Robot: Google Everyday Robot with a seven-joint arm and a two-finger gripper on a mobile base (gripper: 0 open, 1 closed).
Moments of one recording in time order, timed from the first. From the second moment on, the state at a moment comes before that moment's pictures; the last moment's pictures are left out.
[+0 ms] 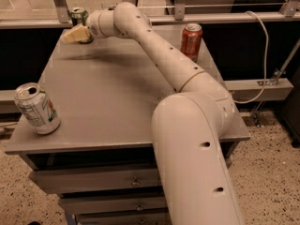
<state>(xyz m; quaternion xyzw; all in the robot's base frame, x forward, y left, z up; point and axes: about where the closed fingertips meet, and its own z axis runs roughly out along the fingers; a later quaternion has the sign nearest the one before) 0.880 0.228 0.908 -0.42 0.66 0.26 0.56</state>
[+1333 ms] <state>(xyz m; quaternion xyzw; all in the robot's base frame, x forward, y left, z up) 0.910 0.213 0.890 -0.38 0.72 0.19 0.55</state>
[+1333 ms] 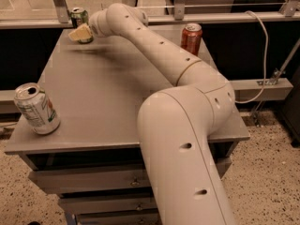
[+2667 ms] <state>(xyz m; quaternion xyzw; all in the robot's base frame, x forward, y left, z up) 0.903 0.183 0.926 -0.39 0.70 0.22 0.56</state>
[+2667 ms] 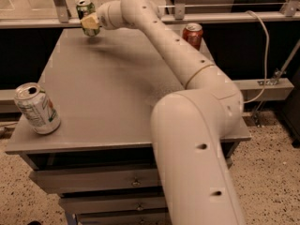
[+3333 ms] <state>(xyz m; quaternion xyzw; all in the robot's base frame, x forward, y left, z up) 0.819 0.094 0.926 -0.41 0.69 0.25 0.54</state>
